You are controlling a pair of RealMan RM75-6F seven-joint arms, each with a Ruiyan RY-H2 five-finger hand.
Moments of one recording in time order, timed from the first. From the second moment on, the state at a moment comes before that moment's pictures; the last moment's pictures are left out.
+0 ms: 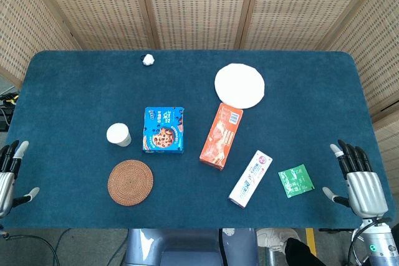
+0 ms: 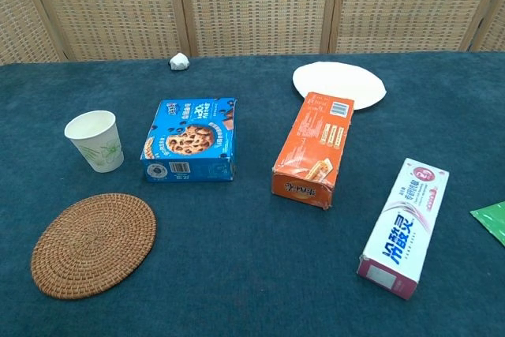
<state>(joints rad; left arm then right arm) -0.04 -1.16 -0.04 -1.60 1.47 1.52 0.16 0.09 -1.17 0.06 -1.58 -1.57 1.52 -0.02</state>
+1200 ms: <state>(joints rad) -0.46 -1.07 -0.20 -1.64 1.19 0.95 0.26 0.10 -1.17 0.06 -1.57 -1.55 1.50 0.02</state>
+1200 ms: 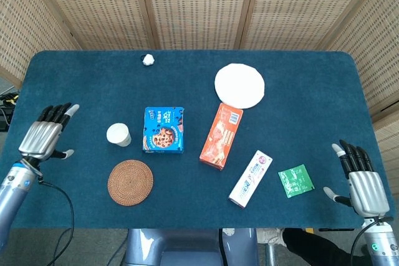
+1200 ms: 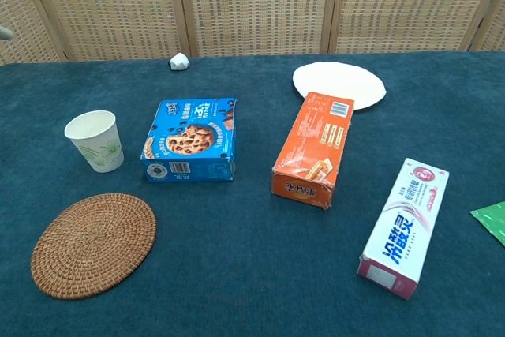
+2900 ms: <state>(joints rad) -0.91 -1.31 -0.04 -1.63 0.57 0.87 0.76 0.10 -1.17 0.07 -1.53 -1.54 1.50 0.13</state>
